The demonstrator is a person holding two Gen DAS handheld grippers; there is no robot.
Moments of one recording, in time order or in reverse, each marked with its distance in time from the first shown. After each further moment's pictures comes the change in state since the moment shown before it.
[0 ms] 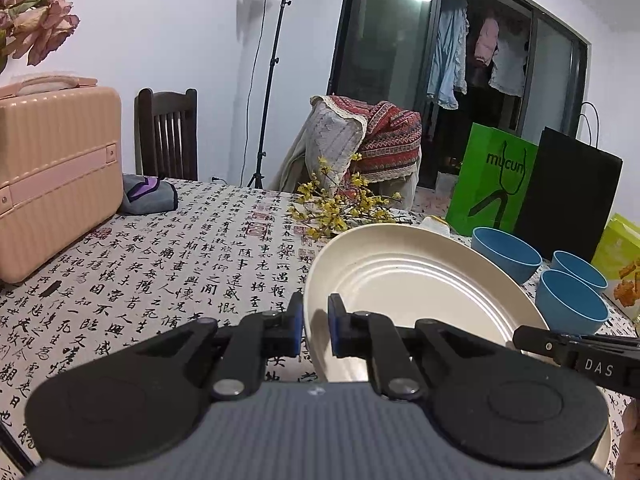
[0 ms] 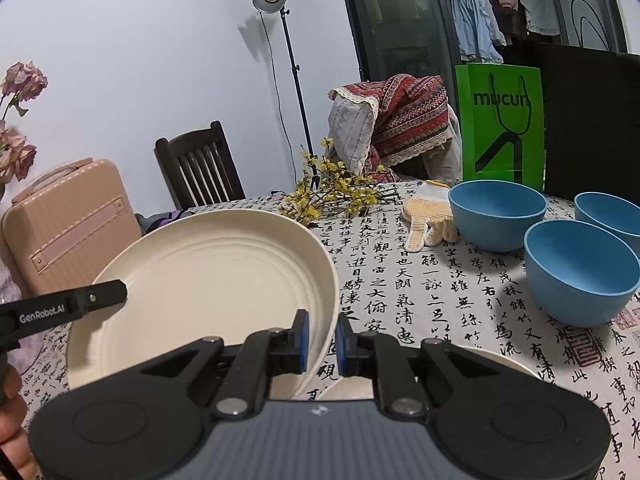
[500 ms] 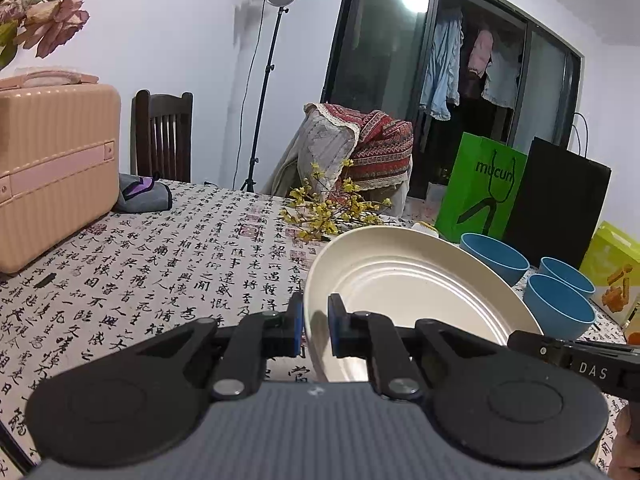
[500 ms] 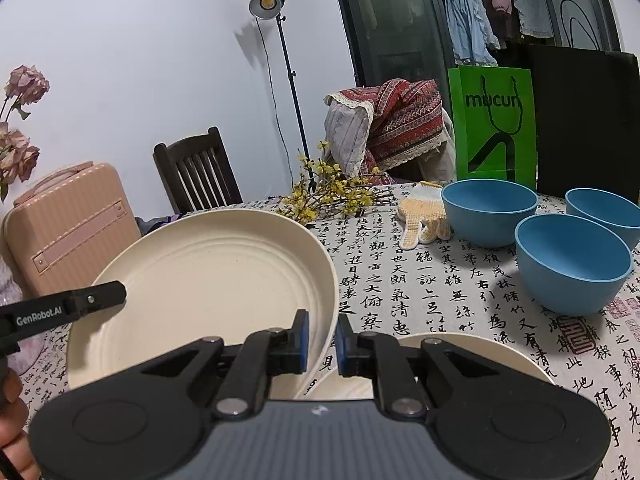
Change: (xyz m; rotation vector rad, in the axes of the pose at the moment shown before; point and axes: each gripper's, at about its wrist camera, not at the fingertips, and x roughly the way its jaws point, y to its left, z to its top) left arm -0.011 0.003 -0.010 -0.026 -0.027 -0.035; right arm -0.010 -0.001 -0.012 0.009 -0.024 -0.010
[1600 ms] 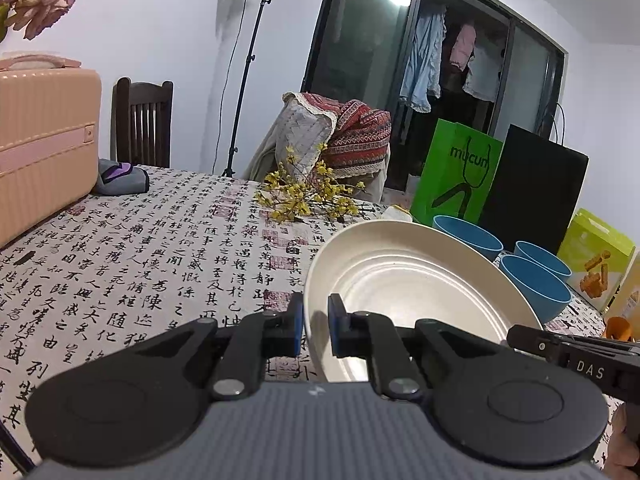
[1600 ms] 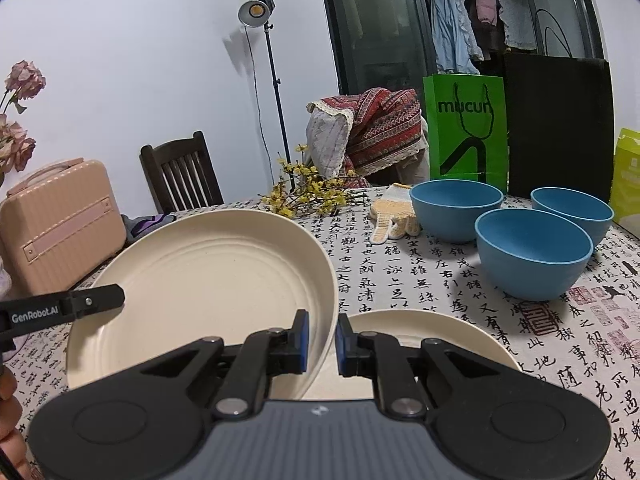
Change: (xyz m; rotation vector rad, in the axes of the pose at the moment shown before) left arm -0.005 -0.014 -0.023 0.005 0.025 -0.061; right arm -0.031 -0.011 -0.024 -0.014 -0.032 -0.063
